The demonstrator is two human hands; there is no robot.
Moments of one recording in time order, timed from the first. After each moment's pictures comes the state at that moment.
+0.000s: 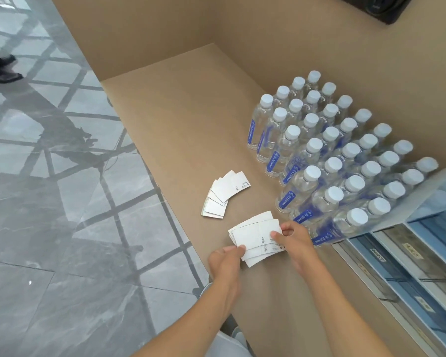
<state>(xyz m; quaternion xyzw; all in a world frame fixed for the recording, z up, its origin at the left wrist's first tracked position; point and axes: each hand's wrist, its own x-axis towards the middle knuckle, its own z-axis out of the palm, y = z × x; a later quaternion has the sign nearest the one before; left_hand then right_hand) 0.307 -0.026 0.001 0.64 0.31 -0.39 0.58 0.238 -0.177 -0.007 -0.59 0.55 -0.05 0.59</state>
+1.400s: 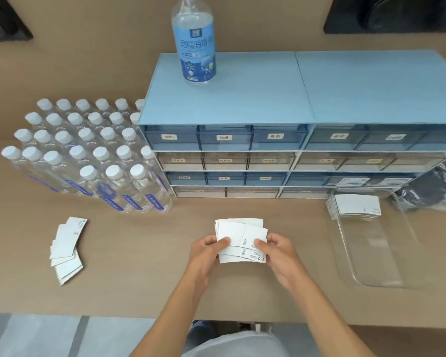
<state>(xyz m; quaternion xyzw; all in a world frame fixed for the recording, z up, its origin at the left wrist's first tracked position) 0.111 -0.064 0.012 0.61 -0.21 -0.68 0.35 -0.076 -0.051 0.011 -0.22 0.62 -0.40 0.64</state>
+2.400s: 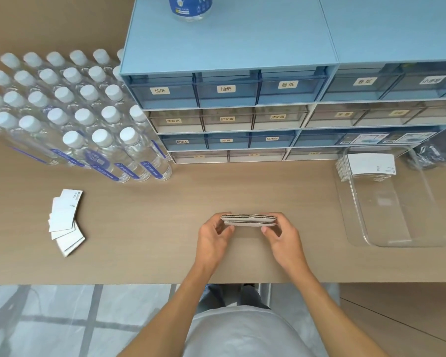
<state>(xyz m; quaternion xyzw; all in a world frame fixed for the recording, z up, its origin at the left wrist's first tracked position) 0.113 -0.030 -0.025 0.63 -0.45 -0.55 0.31 -0.069 -0.002 -0.034 -0.45 0.70 -0.35 0.43</state>
